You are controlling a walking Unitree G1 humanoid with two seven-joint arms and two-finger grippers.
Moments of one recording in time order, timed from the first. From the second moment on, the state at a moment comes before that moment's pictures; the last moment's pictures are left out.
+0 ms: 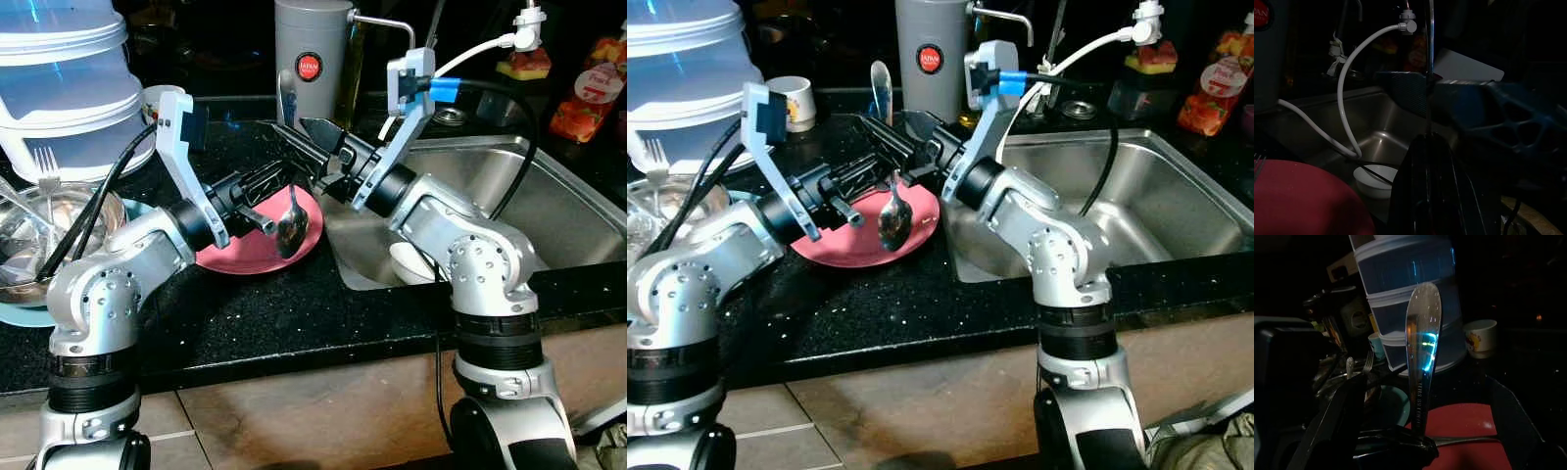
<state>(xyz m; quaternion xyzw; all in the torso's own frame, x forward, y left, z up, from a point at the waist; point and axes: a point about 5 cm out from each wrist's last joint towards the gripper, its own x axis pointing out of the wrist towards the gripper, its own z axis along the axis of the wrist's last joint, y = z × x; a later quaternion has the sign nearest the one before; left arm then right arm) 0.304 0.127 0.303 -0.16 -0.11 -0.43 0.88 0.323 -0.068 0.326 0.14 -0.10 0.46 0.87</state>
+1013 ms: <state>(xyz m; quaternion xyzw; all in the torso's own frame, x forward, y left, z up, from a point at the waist) 0.305 0.122 0.300 -0.15 -0.10 -0.44 0.88 0.330 -0.066 0.331 0.17 -0.11 0.43 0.88</state>
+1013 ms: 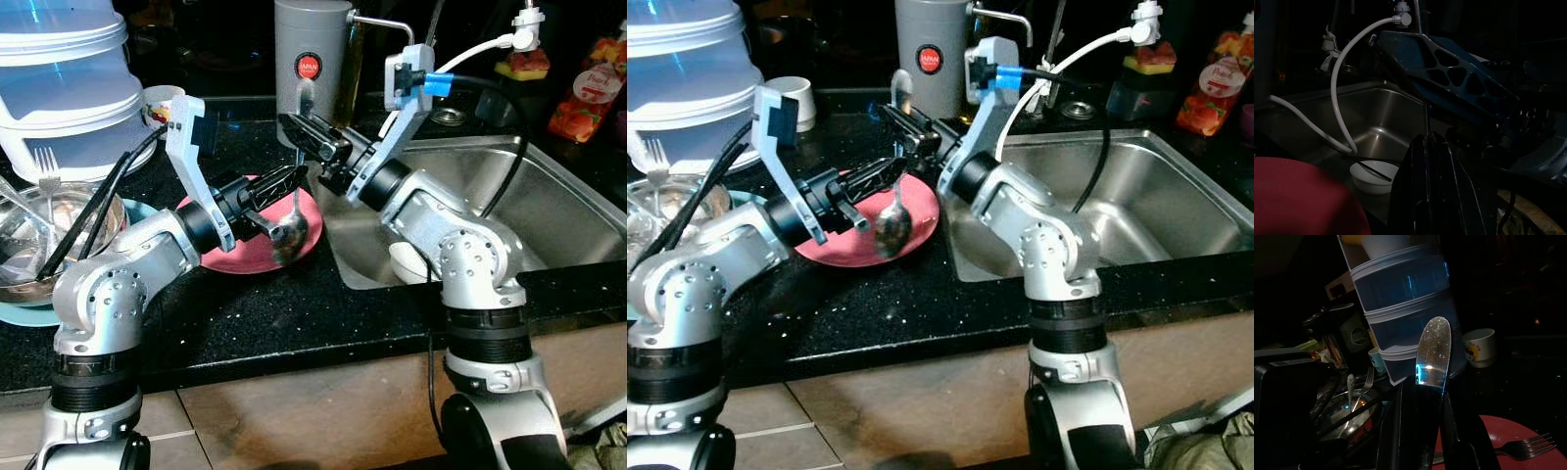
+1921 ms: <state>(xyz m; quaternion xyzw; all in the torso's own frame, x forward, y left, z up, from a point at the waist) 0.309 0.134 0.300 -0.10 -0.10 -0.39 0.91 0.361 -0.117 0.332 0.09 -0.16 0.27 0.94</state>
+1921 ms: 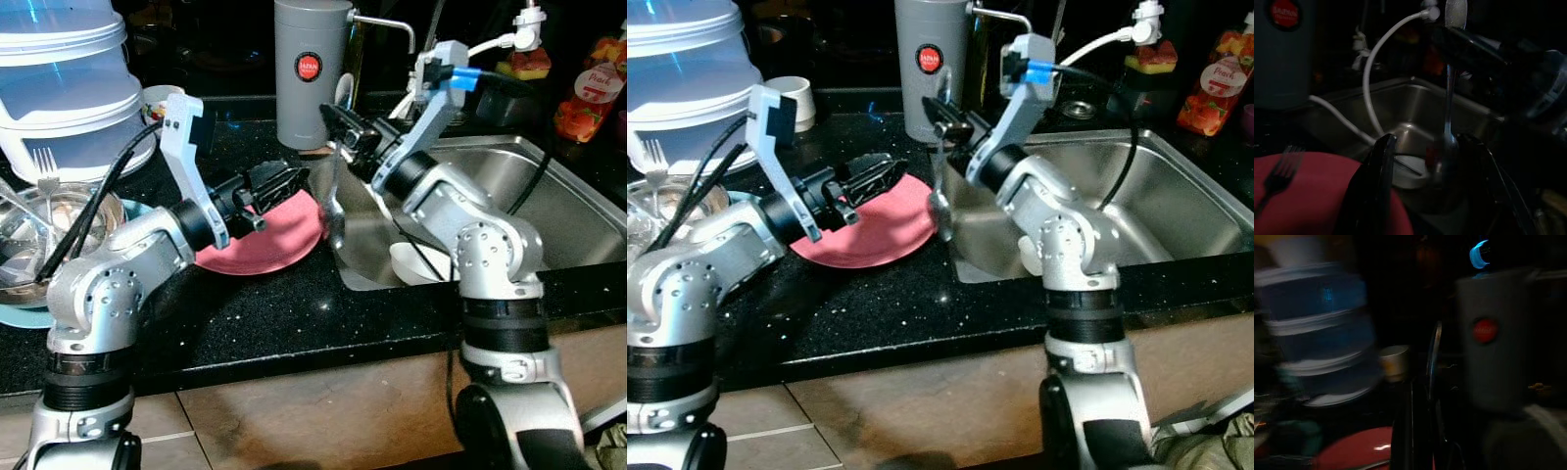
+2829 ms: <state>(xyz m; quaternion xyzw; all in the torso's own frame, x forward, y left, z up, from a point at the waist) 0.352 0.068 0.245 0.18 -0.06 -0.44 0.88 0.407 -0.141 0.208 -0.04 -0.05 0.06 1.00</state>
